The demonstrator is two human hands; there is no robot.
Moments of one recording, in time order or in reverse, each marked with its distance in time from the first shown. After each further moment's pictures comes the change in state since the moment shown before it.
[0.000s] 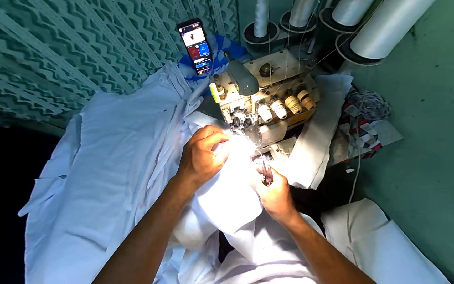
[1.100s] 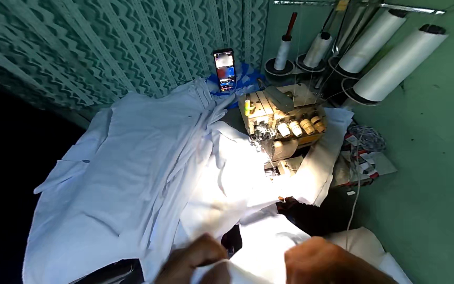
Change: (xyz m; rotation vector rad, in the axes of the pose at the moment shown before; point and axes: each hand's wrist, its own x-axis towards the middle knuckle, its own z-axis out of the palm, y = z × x) left_hand -0.148 0.138 -0.106 -0.924 0.014 -0.296; right_hand -0.054 -0.138 -0.087 0.073 -1.144 -0.415
